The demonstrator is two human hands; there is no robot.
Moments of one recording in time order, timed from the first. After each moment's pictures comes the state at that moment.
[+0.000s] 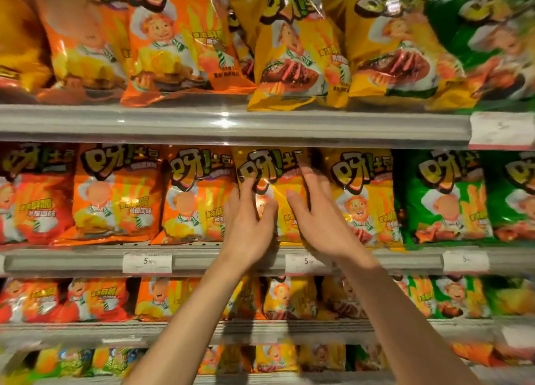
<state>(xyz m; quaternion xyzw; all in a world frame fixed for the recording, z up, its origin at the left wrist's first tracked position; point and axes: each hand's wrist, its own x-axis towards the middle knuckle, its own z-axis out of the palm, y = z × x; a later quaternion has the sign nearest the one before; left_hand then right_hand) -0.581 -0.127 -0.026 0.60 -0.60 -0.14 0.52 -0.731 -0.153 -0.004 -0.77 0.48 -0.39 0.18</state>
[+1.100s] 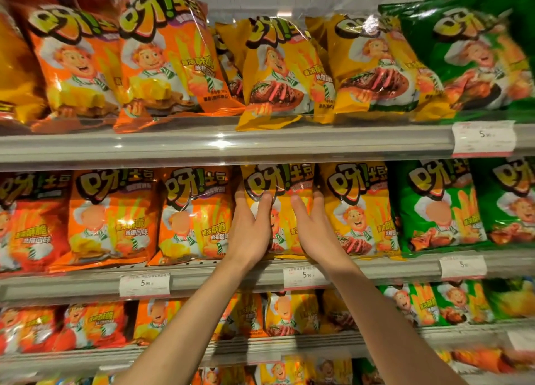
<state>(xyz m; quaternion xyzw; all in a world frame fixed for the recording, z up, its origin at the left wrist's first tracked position) -0.589 -0.152 -0.018 0.59 -0.55 -0.23 0.54 -0.719 -0.161 -0.008 -0.62 0.53 -0.46 0.37</state>
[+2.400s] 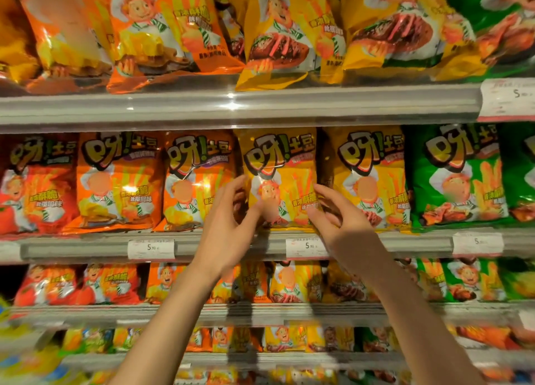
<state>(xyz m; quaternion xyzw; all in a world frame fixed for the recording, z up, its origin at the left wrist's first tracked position) -0.556 -0.095 -0.037 0.56 -0.62 -0.17 0.51 -0.772 -0.126 -0.040 -0.70 0.45 -0.44 0.35</state>
